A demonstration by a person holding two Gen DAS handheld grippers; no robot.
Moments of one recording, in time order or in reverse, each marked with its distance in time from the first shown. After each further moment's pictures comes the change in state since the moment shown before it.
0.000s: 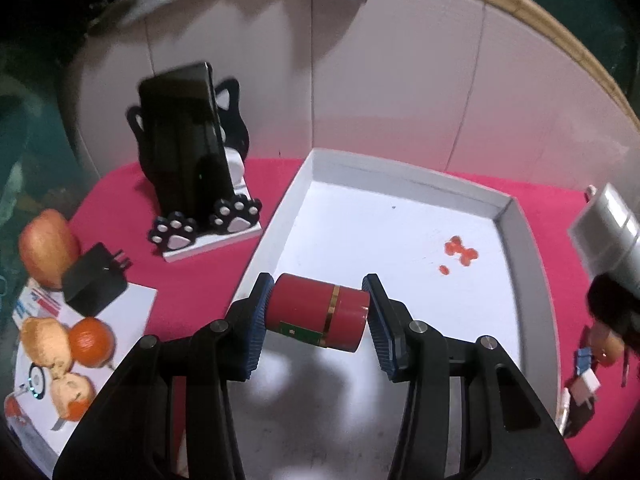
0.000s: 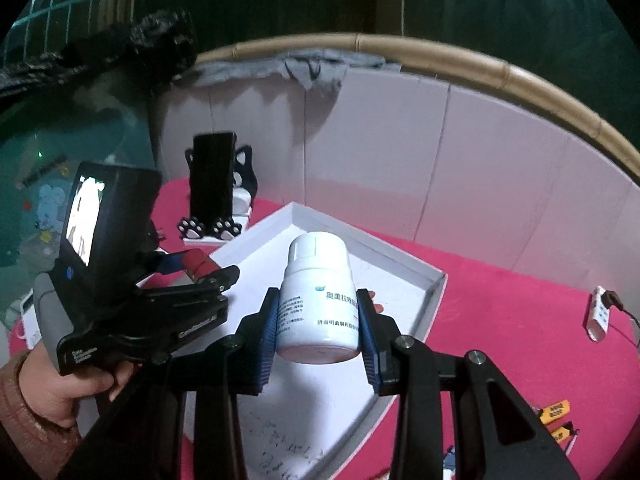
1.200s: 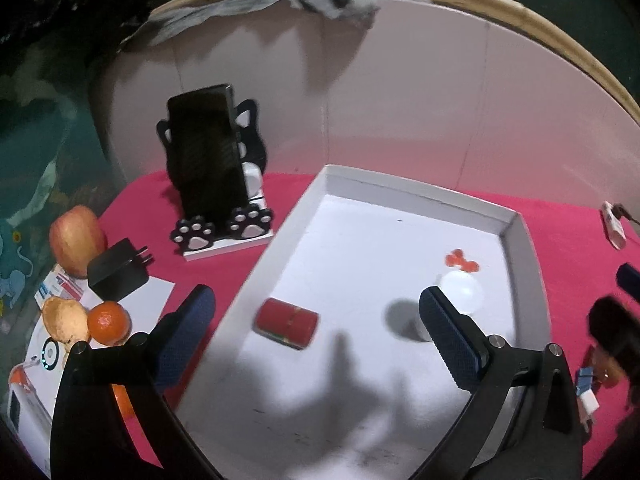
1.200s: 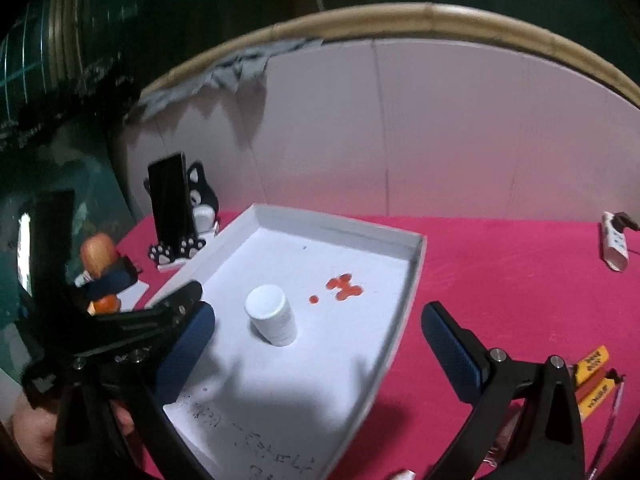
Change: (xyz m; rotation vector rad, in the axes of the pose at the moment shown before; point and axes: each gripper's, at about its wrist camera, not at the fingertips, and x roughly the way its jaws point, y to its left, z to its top) left arm -0.028 -0.018 -0.010 -0.021 -0.095 0.093; right arm -0.015 -0.053 -0.029 0.255 -0.091 -0.001
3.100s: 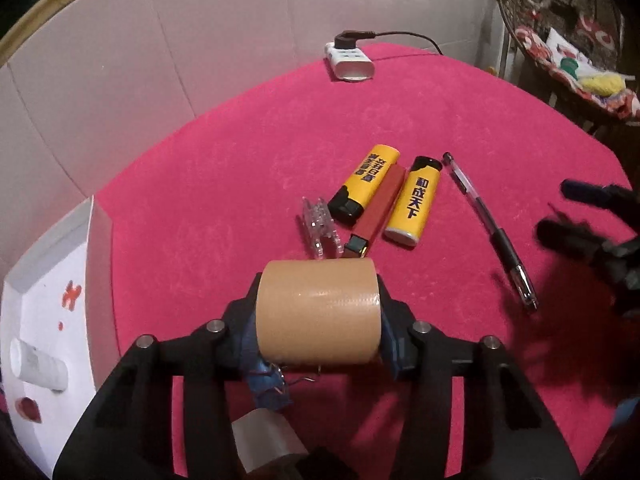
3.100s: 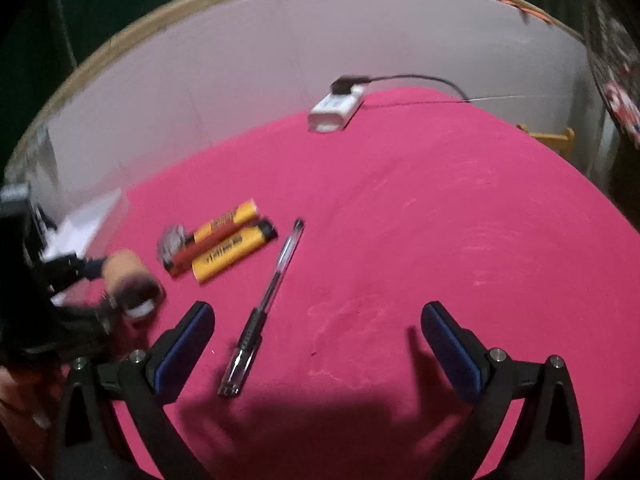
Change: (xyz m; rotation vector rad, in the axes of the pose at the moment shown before) left arm -0.022 -0.300 -0.076 0.657 0.136 -0.534; right arm -0.110 -0.244 -0.126 0.313 0.118 -0.355
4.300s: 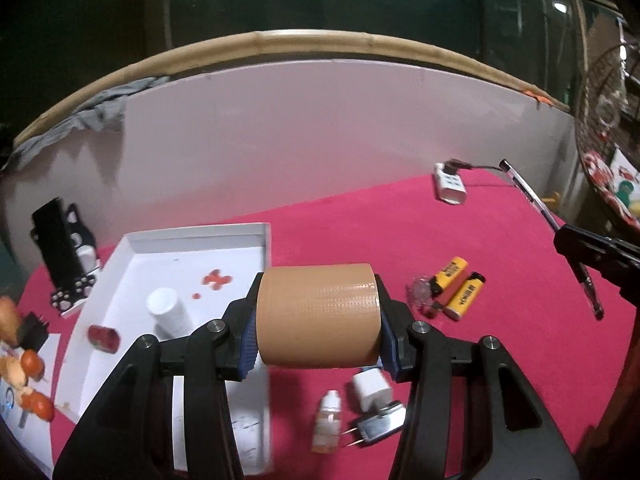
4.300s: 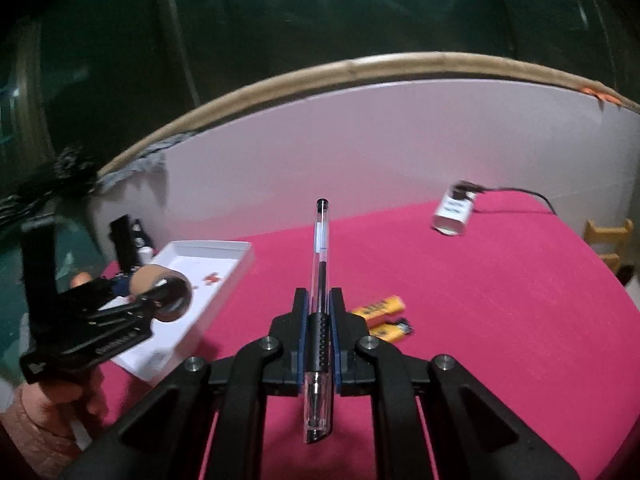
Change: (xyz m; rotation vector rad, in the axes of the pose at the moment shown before) left arm -0.145 0.062 -0.031 -0.319 -0.288 0.253; right arm -0.097 0.087 0.040 -0.155 -0.228 0.286
